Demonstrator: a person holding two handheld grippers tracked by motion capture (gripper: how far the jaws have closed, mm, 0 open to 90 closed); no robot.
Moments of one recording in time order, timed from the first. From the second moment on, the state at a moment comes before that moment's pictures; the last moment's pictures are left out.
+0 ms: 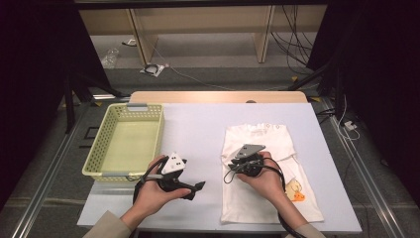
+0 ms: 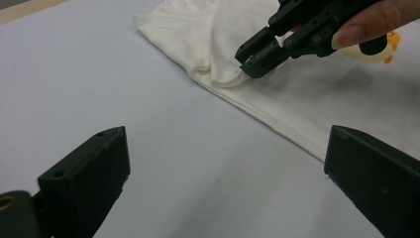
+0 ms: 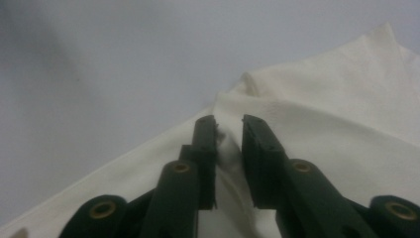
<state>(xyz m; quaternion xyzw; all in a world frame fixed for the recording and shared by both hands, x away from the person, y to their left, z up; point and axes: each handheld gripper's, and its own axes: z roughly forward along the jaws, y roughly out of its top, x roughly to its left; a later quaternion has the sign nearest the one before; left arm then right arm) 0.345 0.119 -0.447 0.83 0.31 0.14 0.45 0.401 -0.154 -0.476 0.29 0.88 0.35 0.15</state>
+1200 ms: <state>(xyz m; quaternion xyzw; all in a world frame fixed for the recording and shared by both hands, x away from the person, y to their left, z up) 0.343 0.117 -0.446 0.83 0.31 0.14 0.45 0.400 -0.344 -0.399 0.52 0.64 0.45 0.36</state>
